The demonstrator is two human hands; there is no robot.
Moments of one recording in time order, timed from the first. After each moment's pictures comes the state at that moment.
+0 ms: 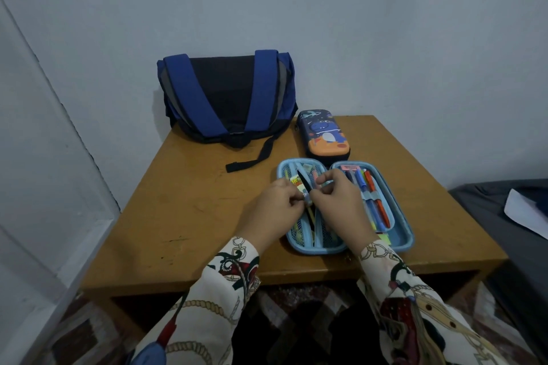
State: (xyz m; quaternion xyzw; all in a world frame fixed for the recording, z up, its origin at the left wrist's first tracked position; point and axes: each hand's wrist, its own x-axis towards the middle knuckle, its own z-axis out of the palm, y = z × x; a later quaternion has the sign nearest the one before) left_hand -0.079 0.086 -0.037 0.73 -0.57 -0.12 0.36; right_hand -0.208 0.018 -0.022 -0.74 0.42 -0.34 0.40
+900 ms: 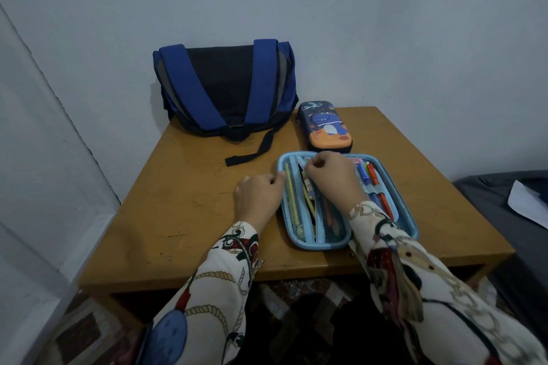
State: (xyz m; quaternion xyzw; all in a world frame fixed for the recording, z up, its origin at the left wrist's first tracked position) left_hand -0.049 0.065 -0.060 0.83 -0.41 -0.09 0.36; right_hand -0.177 -0.018 -0.011 -0.80 0.45 -0.28 0.30
